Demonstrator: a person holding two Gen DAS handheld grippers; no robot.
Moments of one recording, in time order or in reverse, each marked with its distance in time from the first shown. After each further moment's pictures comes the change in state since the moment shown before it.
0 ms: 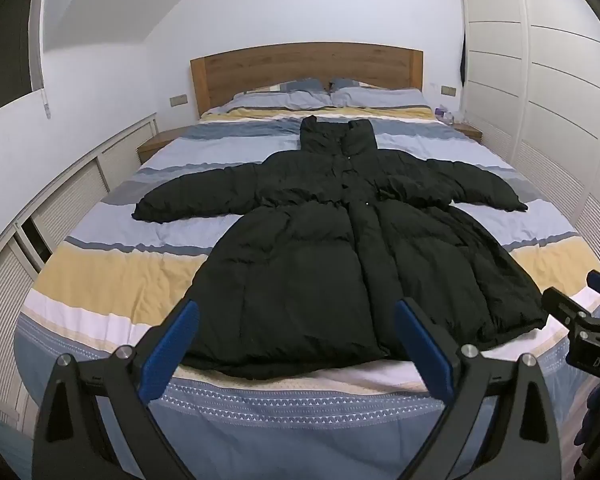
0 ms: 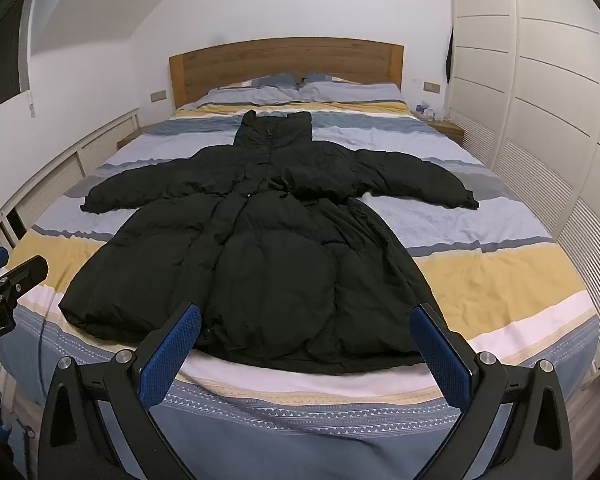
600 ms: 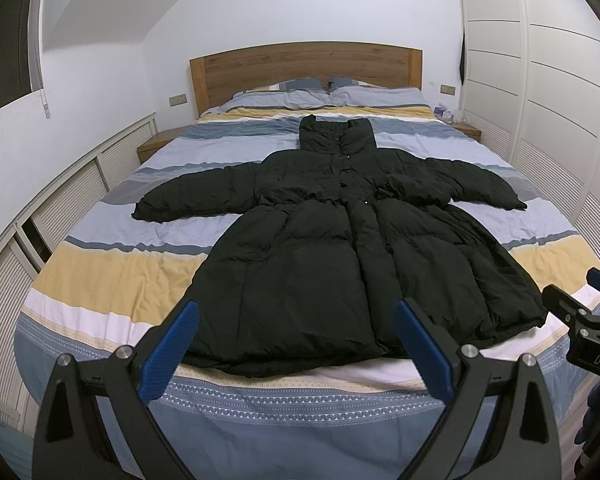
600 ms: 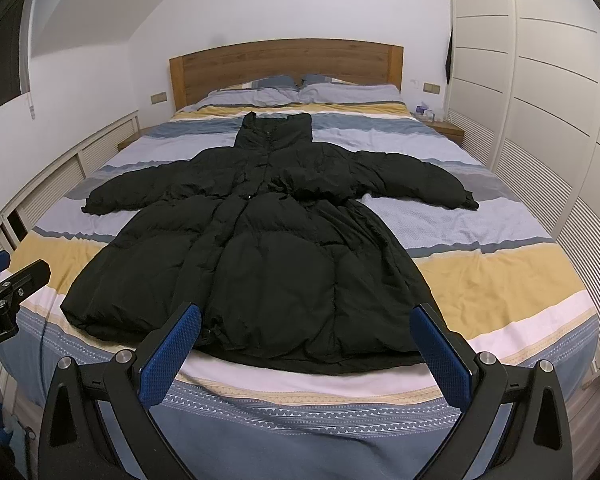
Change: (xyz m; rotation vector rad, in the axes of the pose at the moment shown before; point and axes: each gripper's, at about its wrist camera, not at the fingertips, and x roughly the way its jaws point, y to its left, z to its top) left arm -0.001 -0.001 0.005 0.009 0.009 0.000; right arm -0.003 -0.001 -0.003 0.003 -0.004 0.000
